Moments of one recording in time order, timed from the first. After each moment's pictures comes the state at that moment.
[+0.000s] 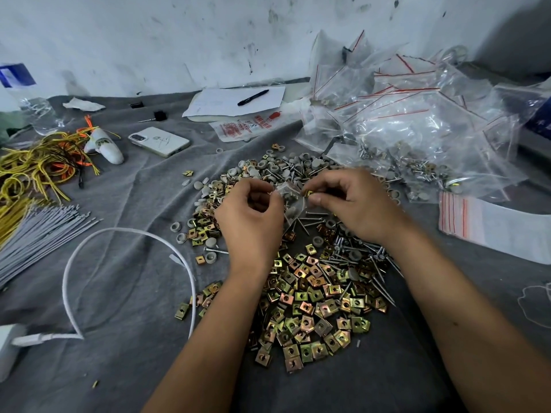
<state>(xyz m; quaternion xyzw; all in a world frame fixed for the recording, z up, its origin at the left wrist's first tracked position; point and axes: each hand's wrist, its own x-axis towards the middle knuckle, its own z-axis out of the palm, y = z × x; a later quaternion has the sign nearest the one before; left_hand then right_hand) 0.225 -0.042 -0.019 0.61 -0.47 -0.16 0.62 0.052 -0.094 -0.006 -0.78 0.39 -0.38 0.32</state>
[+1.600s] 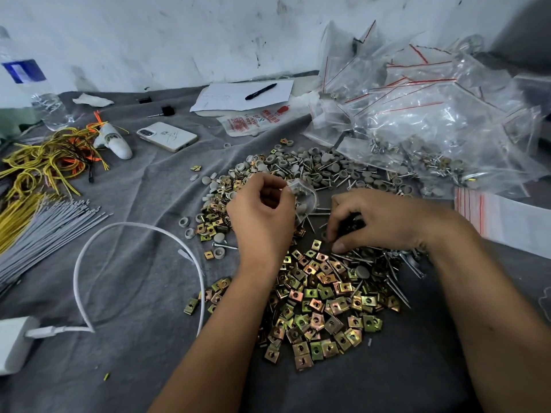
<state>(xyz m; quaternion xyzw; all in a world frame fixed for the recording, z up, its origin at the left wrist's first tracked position) 0.224 -0.043 -0.021 0.60 -0.50 -0.15 0.60 0.032 -0.088 0.009 -0.86 0.38 -0.06 0.33</state>
